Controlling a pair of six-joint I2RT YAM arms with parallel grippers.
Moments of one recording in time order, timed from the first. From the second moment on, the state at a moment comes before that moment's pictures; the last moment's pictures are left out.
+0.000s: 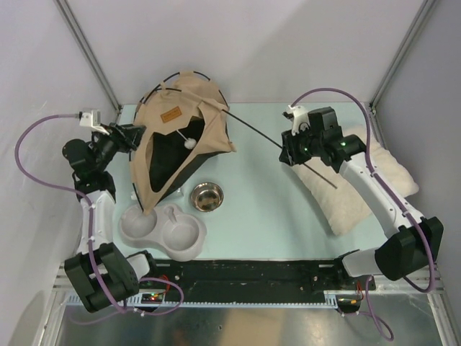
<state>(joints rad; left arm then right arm) 0.40 1.13 0.81 0.43 0.81 -0.39 0.38 1.37 1.34 -0.69 -0.30 -0.03</state>
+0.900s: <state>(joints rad) 0.36 0.90 1.02 -0.05 0.53 -0.52 0.83 1.10 1.06 -0.49 0.23 0.28</state>
